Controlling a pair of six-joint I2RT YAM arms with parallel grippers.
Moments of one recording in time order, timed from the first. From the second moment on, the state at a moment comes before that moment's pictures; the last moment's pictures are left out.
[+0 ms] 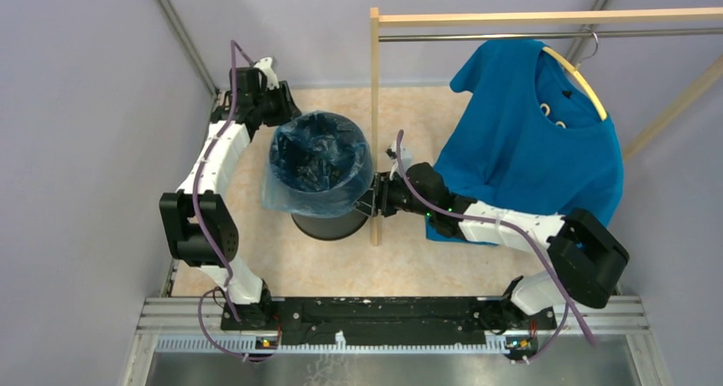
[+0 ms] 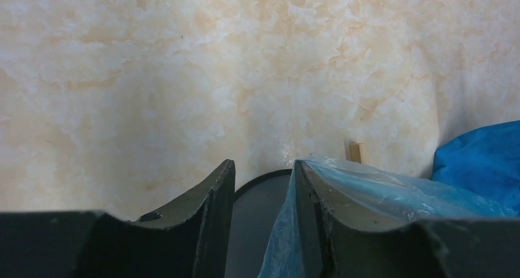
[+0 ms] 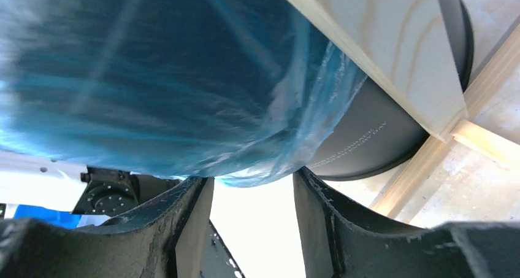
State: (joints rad) left arm -0.05 1.68 1.50 -0.44 0.29 -0.22; right arm 0.87 1.44 0.77 0.32 -0.18 0.70
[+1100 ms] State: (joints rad) left arm -0.04 1.48 1.28 -0.57 0.04 -0.20; right arm 0.87 1.26 0.76 0.20 -0.07 0.62
